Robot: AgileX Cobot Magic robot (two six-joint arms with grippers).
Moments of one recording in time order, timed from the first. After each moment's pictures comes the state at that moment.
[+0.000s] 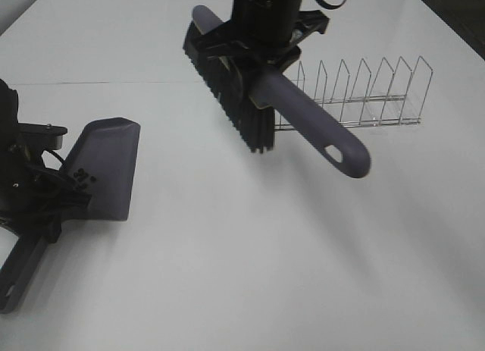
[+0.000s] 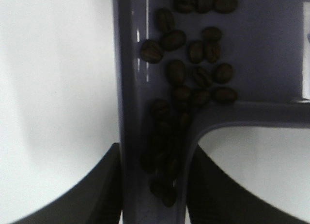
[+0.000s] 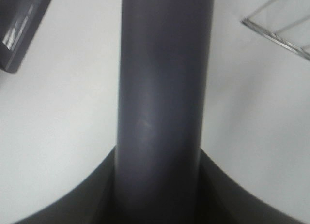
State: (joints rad) left arm -0.26 1.96 -0.96 0.10 0.64 -0.30; right arm 0.56 2.08 -1.89 0.02 1.23 0.07
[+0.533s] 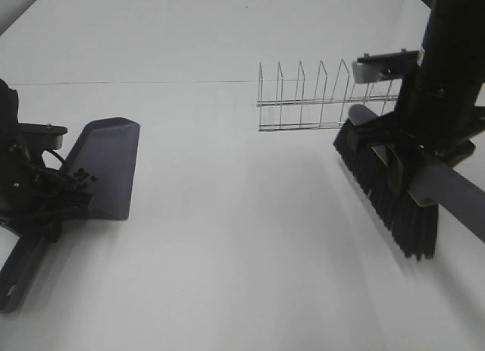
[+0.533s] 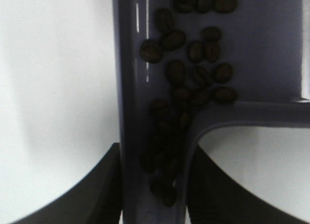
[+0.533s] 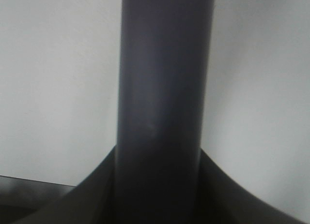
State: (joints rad) left arm -0.26 1.96 -0.96 0.10 0.64 -0.30; right arm 0.27 1.77 -1.18 0.02 1.16 0.13
